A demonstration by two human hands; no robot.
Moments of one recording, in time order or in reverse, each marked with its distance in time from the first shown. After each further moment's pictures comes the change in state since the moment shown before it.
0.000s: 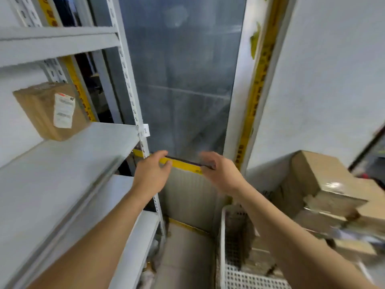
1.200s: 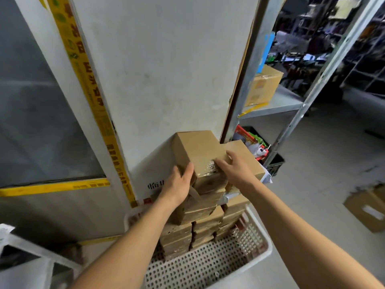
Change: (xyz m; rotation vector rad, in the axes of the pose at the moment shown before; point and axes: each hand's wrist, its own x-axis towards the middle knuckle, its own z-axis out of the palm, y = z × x) left_hand -0.047 0.252 0.349 -0.365 -0.860 -0.022; right_hand -0.115 0.293 -0.226 0.195 0.481 0.799
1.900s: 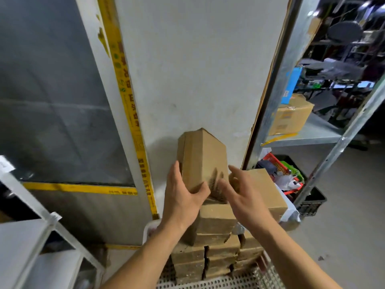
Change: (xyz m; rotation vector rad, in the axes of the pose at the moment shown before) left_hand -0.065 0.048 -0.006 0.108 0.540 0.256; right_hand -0.042 -0.017 -0.010 0.102 -0.101 -0.428
